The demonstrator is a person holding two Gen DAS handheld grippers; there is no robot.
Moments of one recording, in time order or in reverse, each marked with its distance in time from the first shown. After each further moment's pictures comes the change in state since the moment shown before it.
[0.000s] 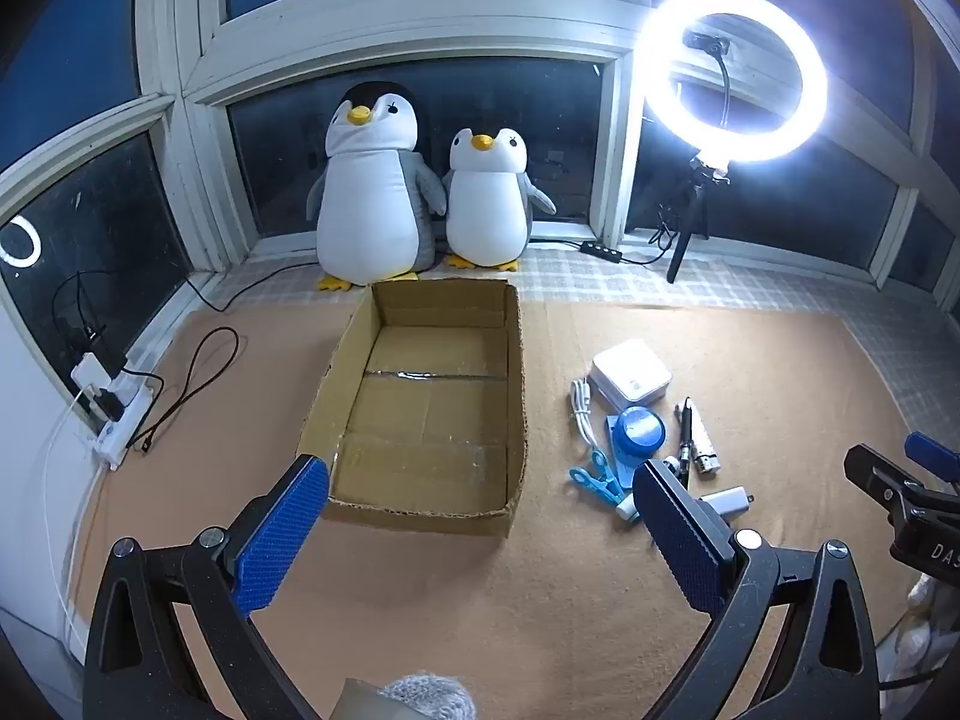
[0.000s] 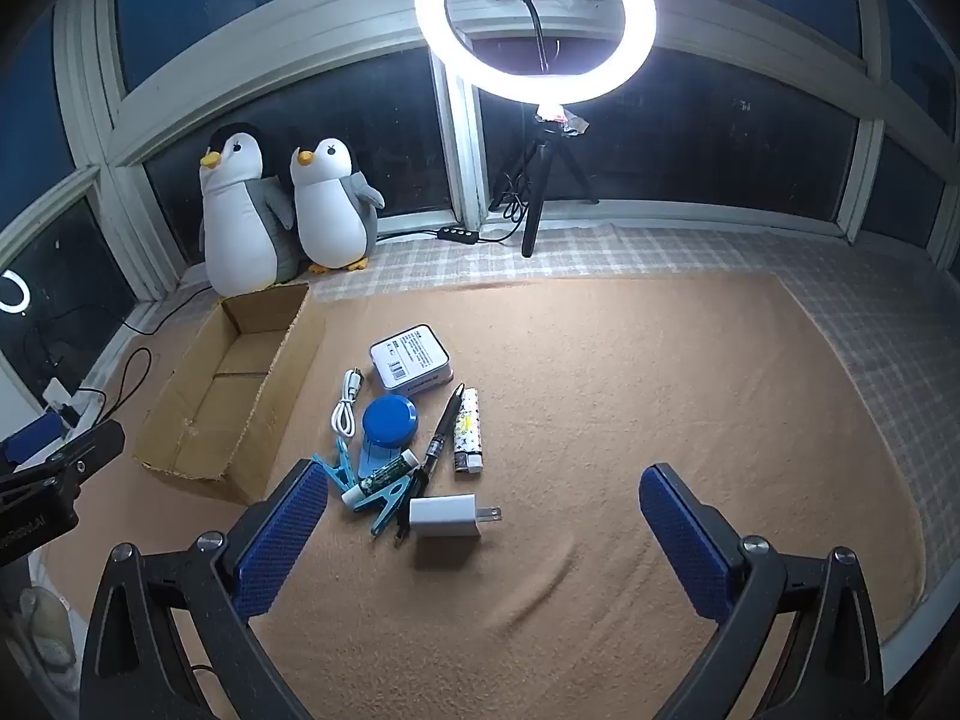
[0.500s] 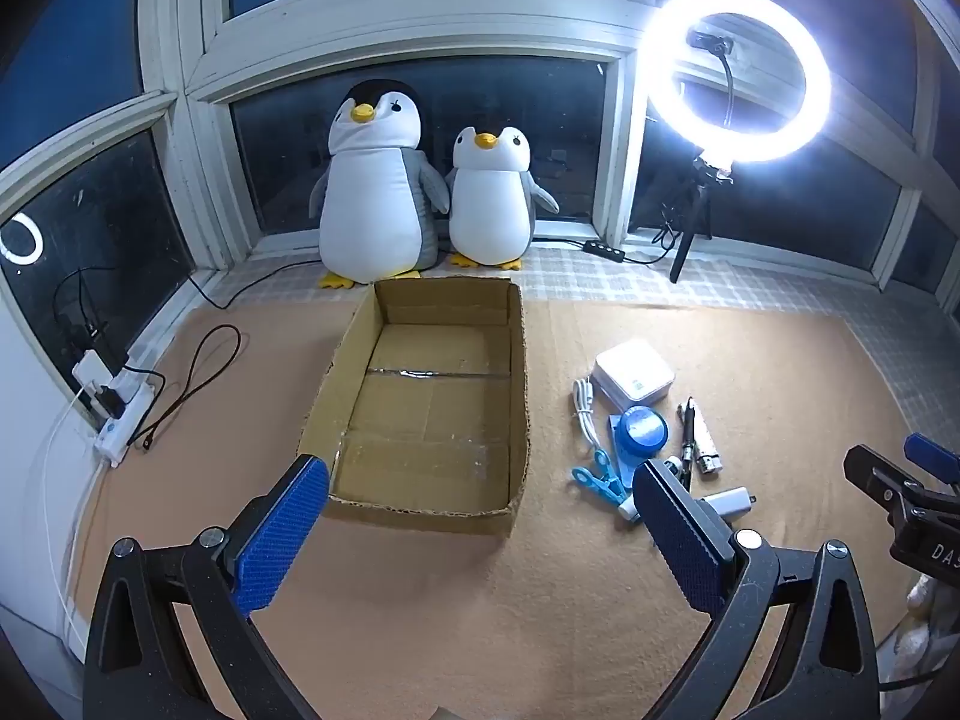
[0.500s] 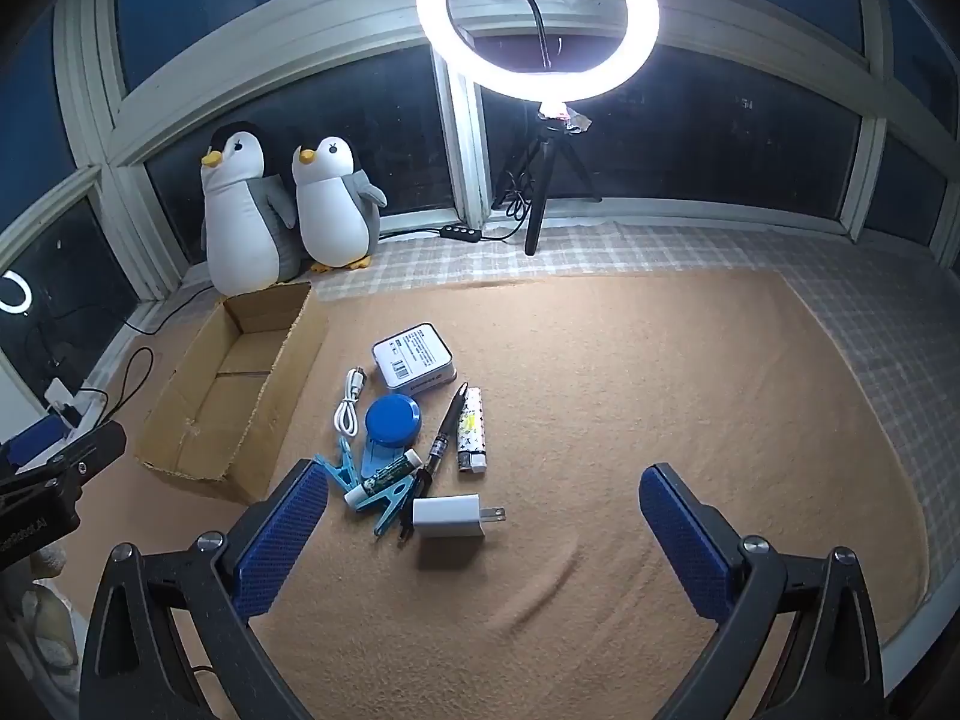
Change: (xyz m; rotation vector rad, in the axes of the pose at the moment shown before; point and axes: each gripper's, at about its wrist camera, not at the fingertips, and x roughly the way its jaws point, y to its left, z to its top) left arm 0.003 -0.001 -0.005 -0.002 -0.007 0.012; right arm 0.007 -0.002 -0.001 -0.007 0.000 0.003
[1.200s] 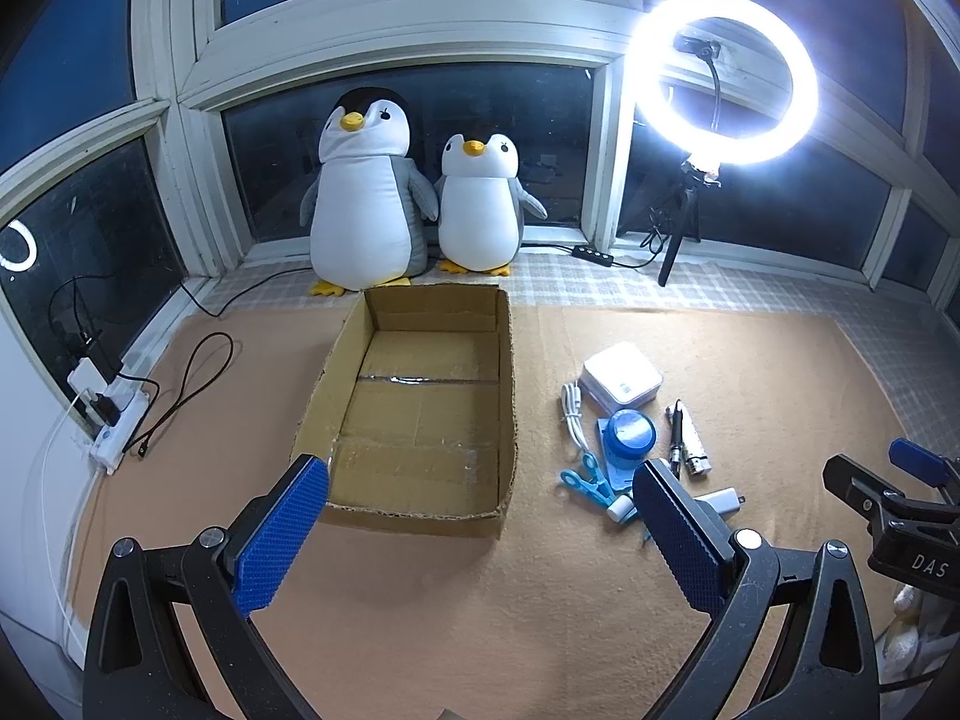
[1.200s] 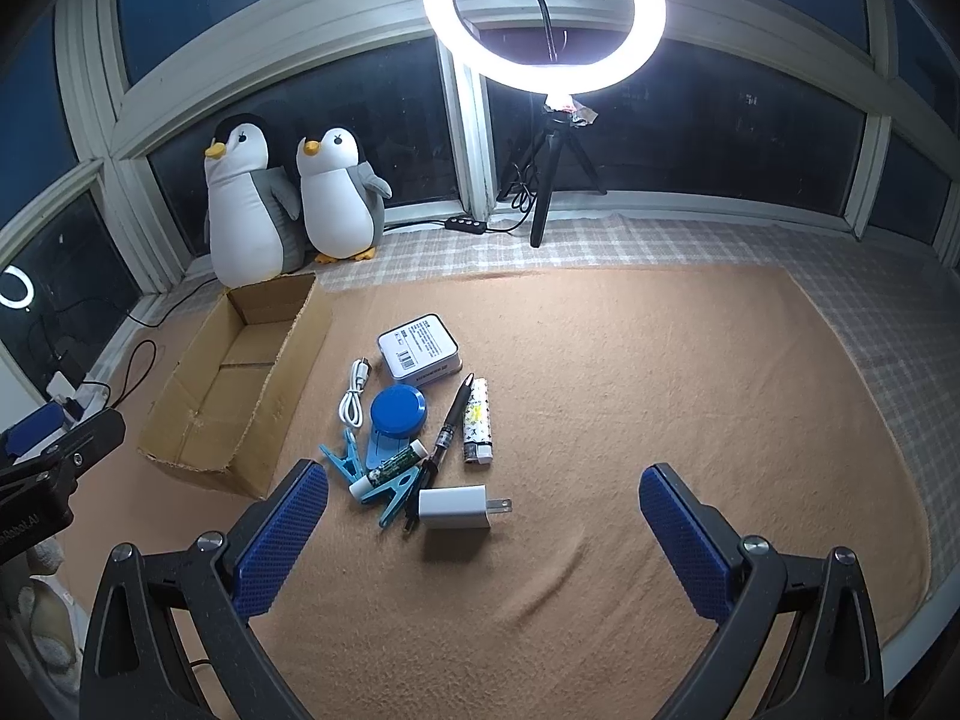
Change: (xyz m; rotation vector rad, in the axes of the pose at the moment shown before) left arm -0.008 -0.001 0.005 0.014 -0.009 -0.022; right arm -0.004 0.006 -0.003 0.000 0.008 0.005
